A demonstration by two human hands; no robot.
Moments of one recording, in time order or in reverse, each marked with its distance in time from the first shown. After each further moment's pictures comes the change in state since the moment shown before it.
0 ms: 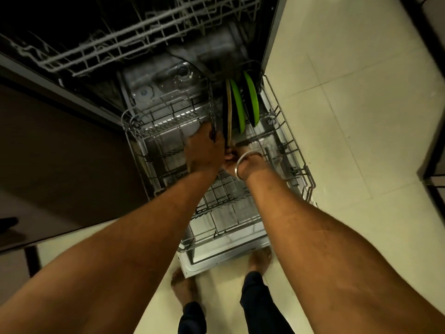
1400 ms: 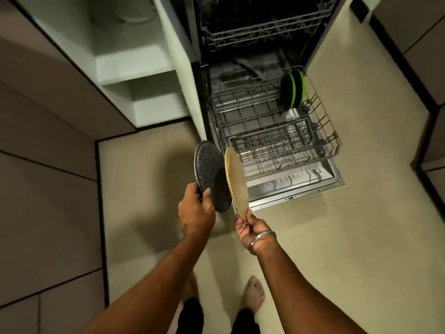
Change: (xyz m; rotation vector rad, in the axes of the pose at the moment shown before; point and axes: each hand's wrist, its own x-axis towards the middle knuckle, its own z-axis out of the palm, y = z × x) left_hand -0.364 -0.277 -0.266 -0.370 0.189 -0.150; right_hand -0.147 0.449 -0.207 0.138 0.009 -0.129
